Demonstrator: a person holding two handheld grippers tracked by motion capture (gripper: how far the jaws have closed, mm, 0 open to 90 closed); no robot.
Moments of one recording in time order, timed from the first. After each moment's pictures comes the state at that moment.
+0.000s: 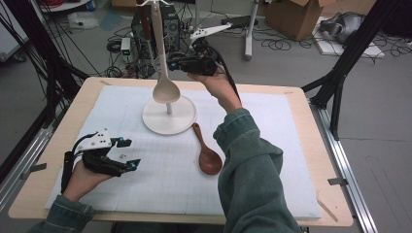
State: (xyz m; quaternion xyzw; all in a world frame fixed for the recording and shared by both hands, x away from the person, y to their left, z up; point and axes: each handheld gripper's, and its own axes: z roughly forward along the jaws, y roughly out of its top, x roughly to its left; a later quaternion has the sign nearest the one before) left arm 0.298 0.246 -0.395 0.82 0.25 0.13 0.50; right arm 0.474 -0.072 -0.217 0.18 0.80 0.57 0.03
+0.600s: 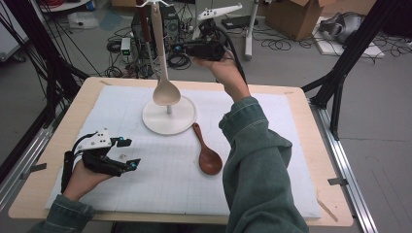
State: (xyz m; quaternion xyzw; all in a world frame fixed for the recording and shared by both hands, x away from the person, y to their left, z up) left arm 0.299 0.247 -0.394 0.82 0.25 0.13 0.50; right arm 0.472 -0.085 -0.171 0.16 0.79 0.59 0.05
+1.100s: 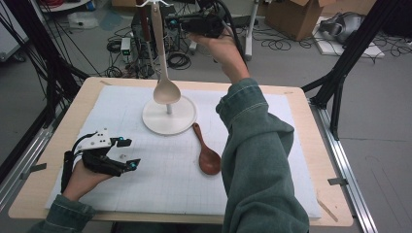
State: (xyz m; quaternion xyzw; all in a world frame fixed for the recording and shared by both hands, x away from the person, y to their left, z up) left arm 0.299 0.247 -0.394 0.82 0.25 0.13 0.50; right arm 0.477 -0.077 -0.119 0.15 0.78 0.60 0.08
